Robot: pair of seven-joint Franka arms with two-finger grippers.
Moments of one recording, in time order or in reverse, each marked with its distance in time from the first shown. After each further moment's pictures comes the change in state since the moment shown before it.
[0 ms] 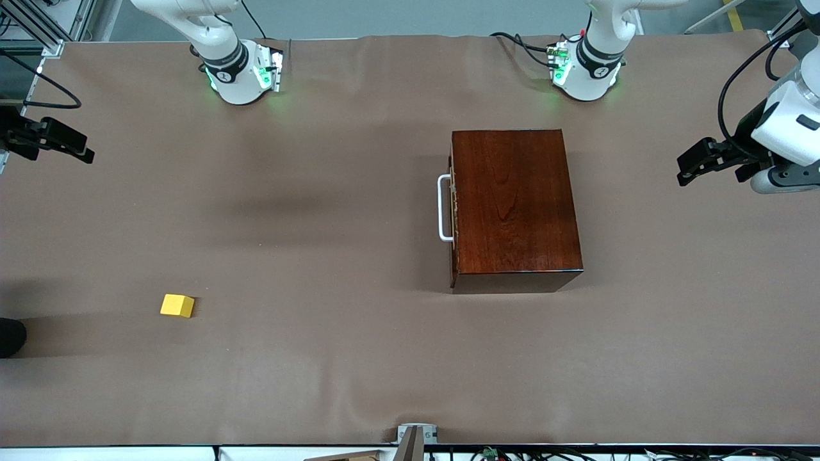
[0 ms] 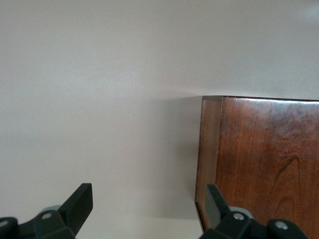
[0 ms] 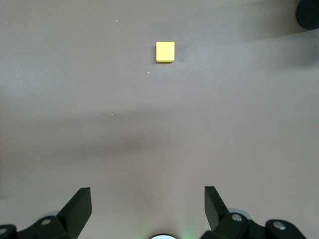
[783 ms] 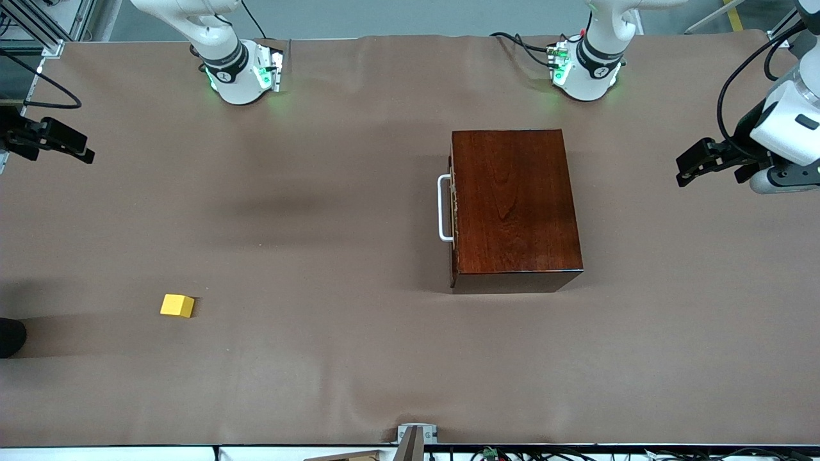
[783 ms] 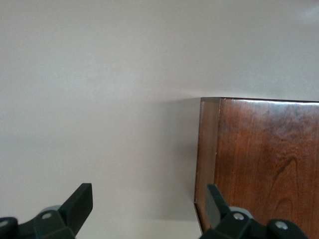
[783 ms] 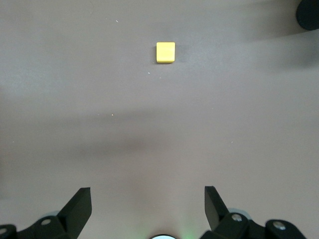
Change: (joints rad) left arm -0.004 0.000 -0.004 0.000 0.000 0.008 -0.001; right arm 0.000 0.000 0.001 0.000 0.001 0.002 0.000
